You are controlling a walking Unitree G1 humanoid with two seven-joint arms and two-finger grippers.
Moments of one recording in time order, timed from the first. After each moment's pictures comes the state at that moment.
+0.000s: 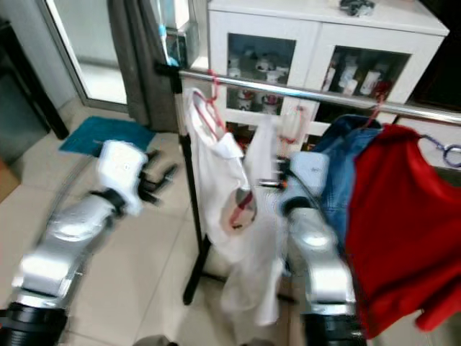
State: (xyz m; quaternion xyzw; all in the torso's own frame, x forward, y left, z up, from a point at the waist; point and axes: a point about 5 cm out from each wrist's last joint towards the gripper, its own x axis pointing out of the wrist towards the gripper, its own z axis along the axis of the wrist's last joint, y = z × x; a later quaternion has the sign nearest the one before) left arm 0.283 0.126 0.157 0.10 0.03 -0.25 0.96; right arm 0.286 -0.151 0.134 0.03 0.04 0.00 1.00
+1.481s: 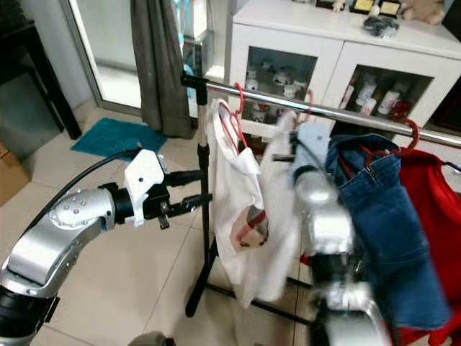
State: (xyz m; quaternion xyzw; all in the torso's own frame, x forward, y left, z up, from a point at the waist) left arm 0.270 0.108 0.175 0.15 0.04 -0.52 0.84; right arm 0.352 -0.185 0.142 -0.04 0.12 -0.06 0.99
